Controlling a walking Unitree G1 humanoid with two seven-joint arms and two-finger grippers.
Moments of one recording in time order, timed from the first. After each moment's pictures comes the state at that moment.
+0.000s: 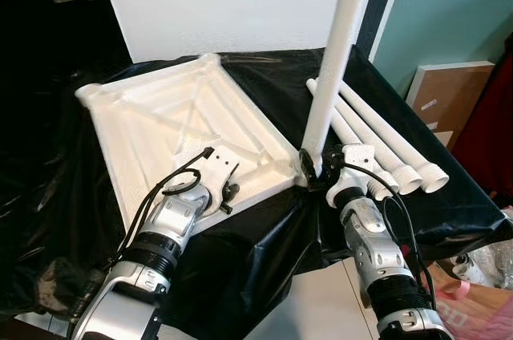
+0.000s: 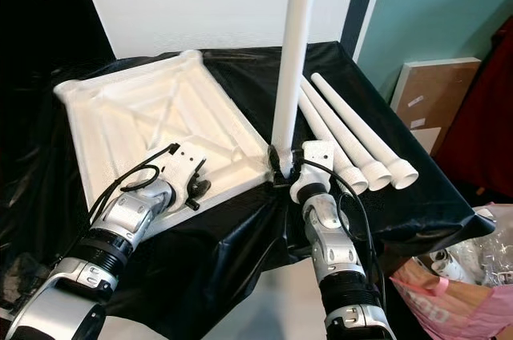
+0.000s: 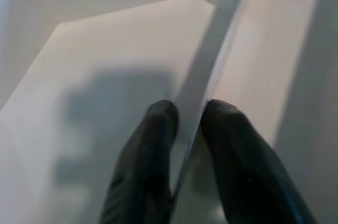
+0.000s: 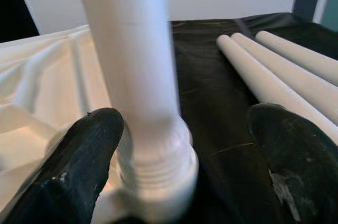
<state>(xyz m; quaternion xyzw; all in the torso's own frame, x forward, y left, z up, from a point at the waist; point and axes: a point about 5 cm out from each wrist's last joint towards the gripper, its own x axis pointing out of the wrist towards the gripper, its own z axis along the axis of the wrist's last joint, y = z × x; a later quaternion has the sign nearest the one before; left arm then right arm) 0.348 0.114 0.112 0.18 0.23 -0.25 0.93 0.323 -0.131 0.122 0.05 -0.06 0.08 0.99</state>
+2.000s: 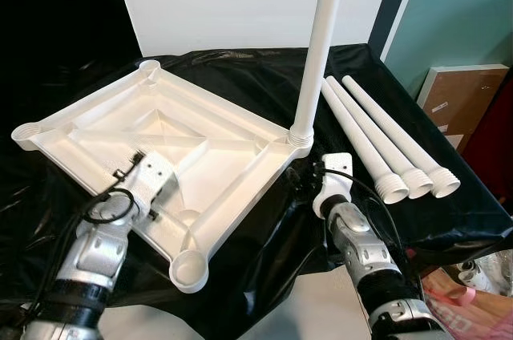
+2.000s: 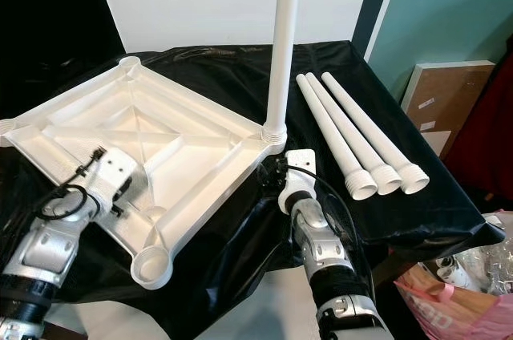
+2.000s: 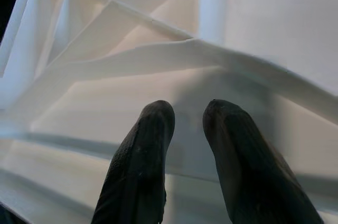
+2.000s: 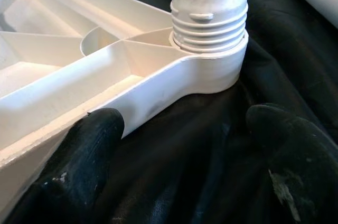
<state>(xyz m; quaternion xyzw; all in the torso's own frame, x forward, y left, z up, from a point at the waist) 0.301 0.207 0.133 0.38 0.18 -0.13 0.90 0.332 -0.109 0.094 0.05 0.05 0.11 0.99</state>
